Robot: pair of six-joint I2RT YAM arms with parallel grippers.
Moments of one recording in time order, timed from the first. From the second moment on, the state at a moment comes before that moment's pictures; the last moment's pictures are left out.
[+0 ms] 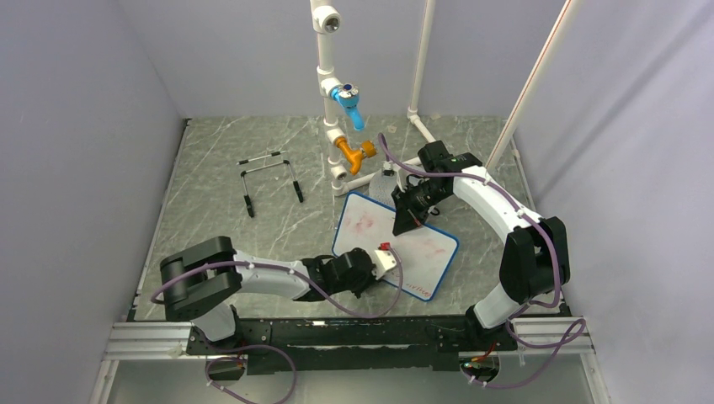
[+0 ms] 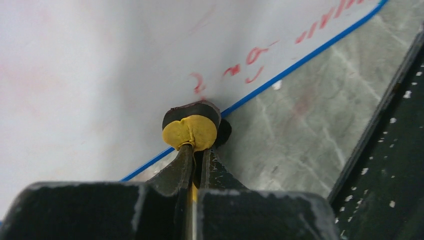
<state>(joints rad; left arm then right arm) -1.21 1.59 0.67 0.24 -0.15 -0.04 0.36 1.59 1.26 -1.01 -0.78 -0.48</state>
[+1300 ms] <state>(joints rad) -1.34 1.65 0.69 0.39 -0.24 0.09 0.37 1.59 1.26 -1.02 -0.79 -0.50</state>
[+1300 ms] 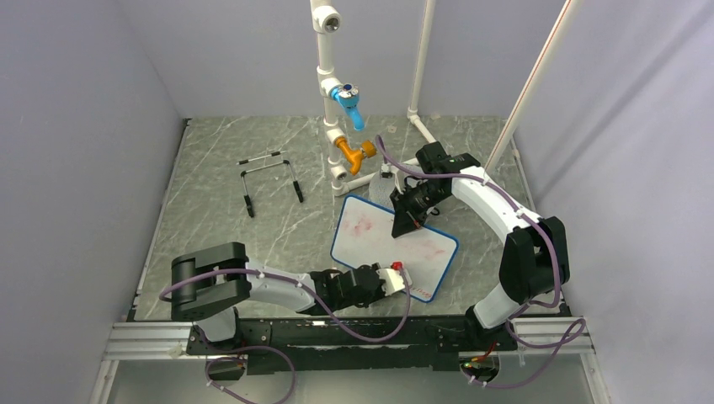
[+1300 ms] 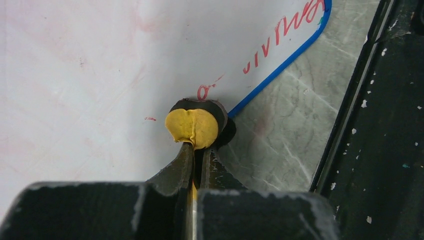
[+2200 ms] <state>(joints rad) -1.35 1.67 0.71 0.42 -0.23 0.09 0.37 1.59 1.26 -1.02 -0.79 -0.50</state>
